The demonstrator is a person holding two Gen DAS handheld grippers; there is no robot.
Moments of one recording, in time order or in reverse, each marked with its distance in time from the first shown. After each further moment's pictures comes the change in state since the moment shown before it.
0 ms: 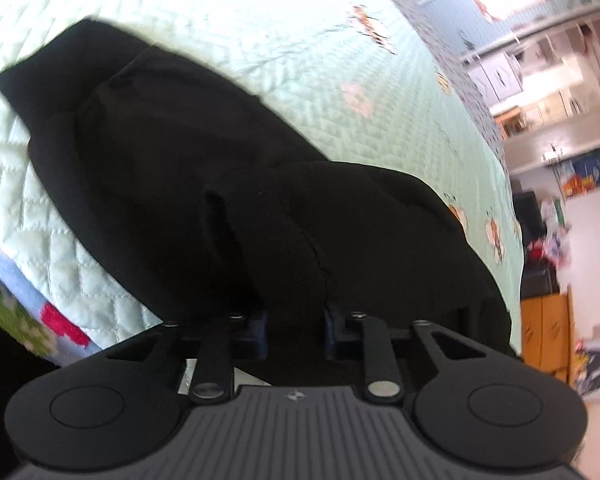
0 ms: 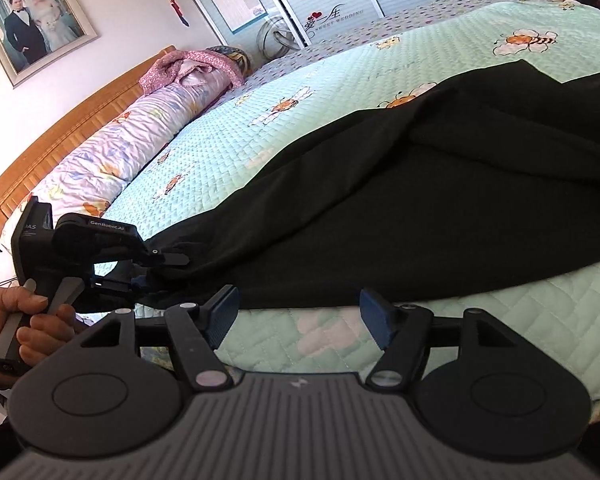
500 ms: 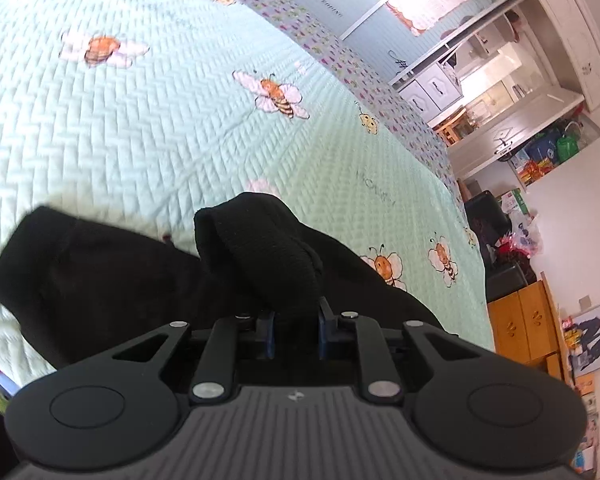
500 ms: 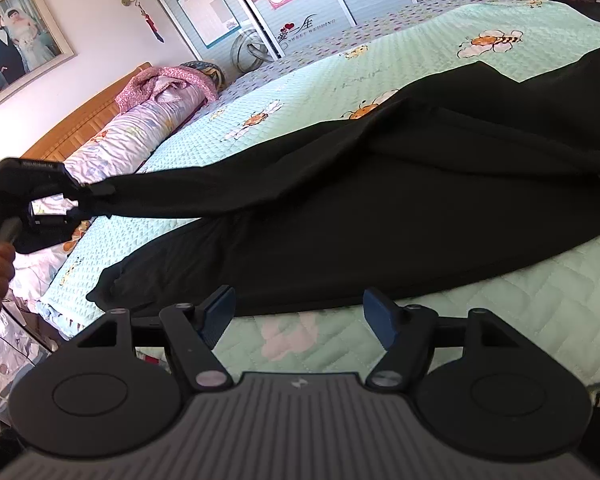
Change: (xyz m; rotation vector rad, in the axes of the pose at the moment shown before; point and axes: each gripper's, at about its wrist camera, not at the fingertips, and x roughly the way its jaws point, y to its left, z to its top) left arm -0.058 -0.052 0.046 0.159 -0.123 -0.089; right arm -0.010 -0.019 -0.001 0.048 -0.035 -0.052
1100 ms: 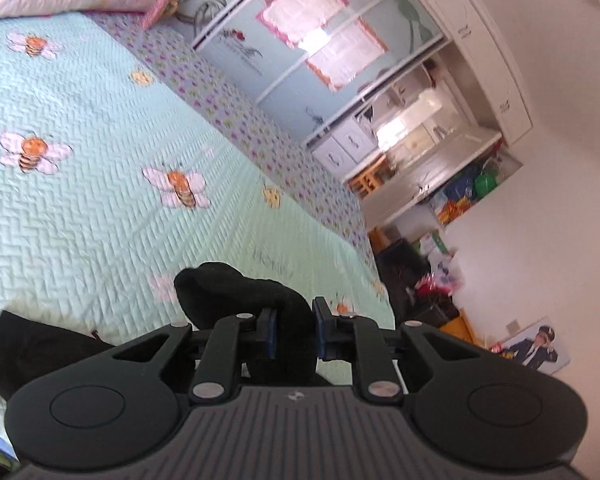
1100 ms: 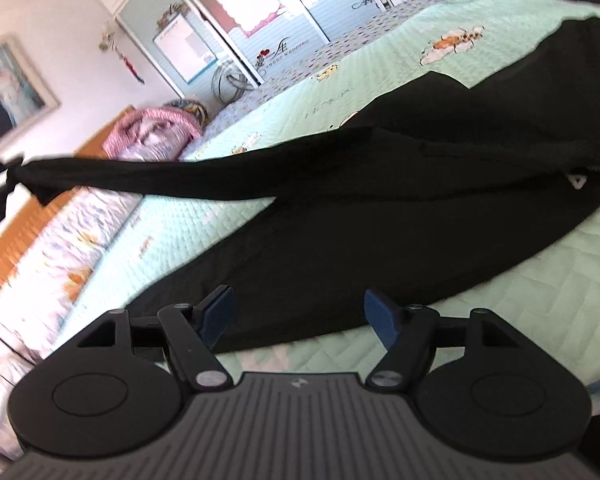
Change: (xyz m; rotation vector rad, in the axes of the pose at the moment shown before) left arm -0.089 -0.052 0.059 0.007 -0.168 -0.231; right arm -0.011 -0.043 0.014 0.163 -0.077 0.041
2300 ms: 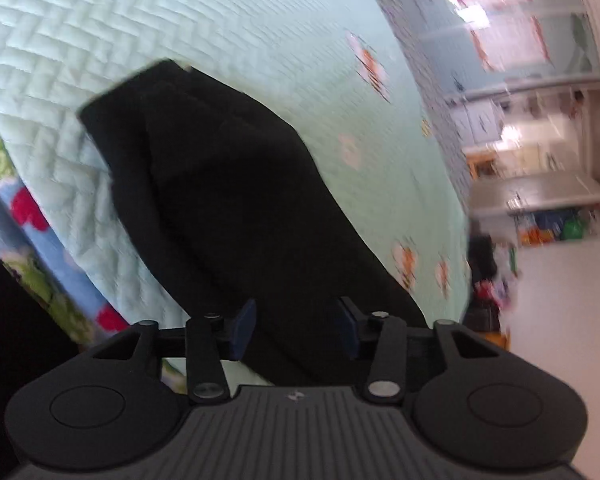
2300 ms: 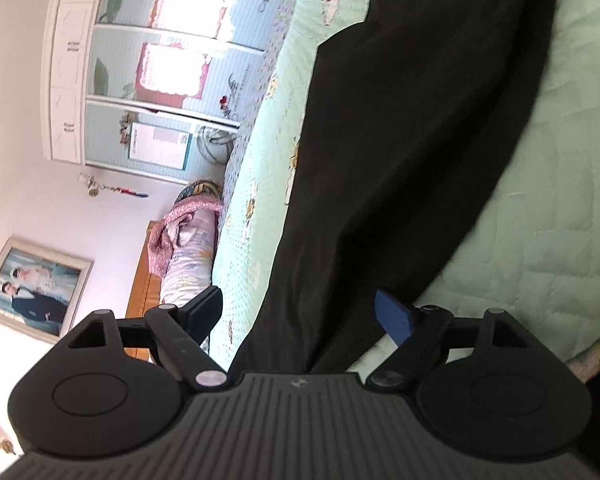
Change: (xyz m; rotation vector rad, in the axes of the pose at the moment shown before) left arm 0.039 0.160 -0.107 -0.456 0.207 0.260; right arm 0.010 -0.069 -0.002 0.601 -0.029 0.184
